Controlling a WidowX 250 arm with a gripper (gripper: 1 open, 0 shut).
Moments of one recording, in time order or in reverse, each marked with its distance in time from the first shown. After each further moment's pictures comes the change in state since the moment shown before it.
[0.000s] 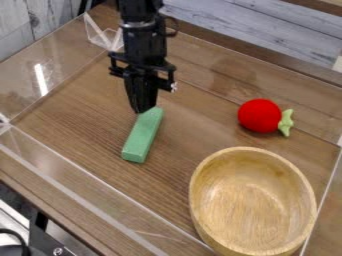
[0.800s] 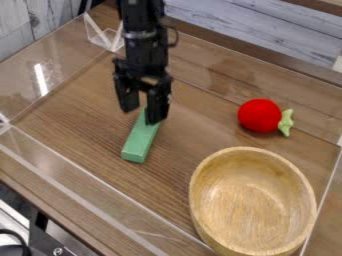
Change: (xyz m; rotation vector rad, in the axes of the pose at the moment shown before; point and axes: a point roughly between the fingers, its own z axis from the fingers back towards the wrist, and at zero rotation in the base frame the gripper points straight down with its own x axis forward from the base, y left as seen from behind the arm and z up) arm 0.006 0.010 -0.025 0.030 0.012 -0.083
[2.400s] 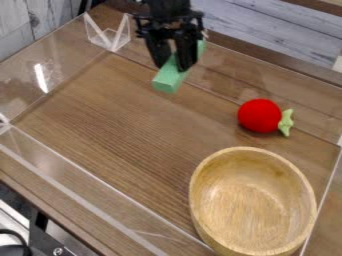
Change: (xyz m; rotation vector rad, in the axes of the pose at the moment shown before) arm 0.050 -0.041 0.061 -0.126 -0.131 0.028
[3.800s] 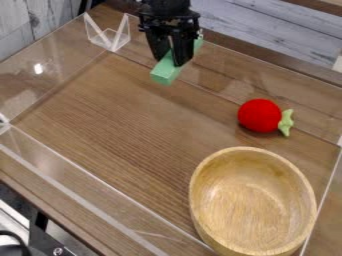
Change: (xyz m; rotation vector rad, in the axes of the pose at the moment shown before) arm 0.018 0.046 0.005 0.047 -0.037 -0.005
